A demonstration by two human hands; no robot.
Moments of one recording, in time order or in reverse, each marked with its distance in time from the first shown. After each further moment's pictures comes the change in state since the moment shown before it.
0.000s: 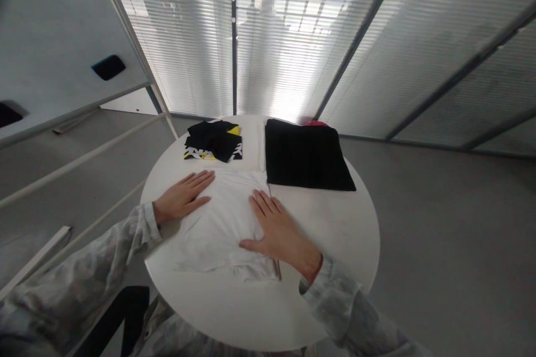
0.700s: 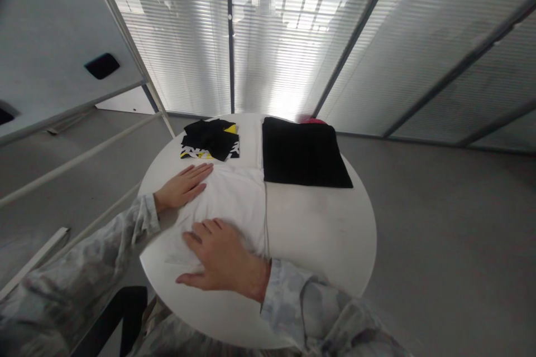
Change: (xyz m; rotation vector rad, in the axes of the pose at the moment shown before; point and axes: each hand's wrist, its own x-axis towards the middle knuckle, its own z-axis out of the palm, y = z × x) left_hand 0.021 -0.021 -0.003 -0.028 -0.026 -0.015; right_hand 0.037 -0.130 -0.007 0.146 0.052 -0.367
